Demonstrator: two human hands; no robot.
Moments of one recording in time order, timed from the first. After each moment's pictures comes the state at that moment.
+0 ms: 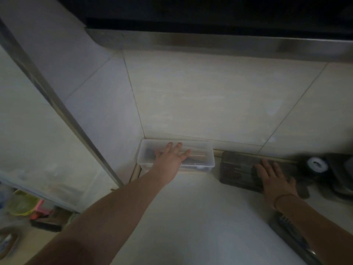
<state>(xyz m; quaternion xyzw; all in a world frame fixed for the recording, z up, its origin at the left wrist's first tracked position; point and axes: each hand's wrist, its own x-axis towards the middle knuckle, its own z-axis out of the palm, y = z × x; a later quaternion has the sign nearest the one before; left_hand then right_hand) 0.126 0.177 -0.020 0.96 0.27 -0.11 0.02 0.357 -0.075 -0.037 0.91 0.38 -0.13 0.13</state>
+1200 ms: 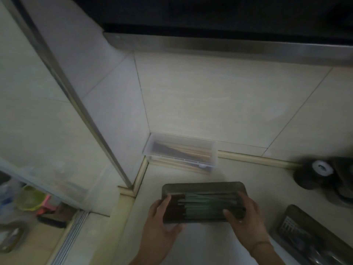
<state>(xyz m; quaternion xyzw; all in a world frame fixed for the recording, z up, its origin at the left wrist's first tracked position) -0.005 0.048 -0.094 0.78 0.44 0.19 0.40 0.221 -0.088 -0.068 0.89 0.27 -0.16 -0.34</state>
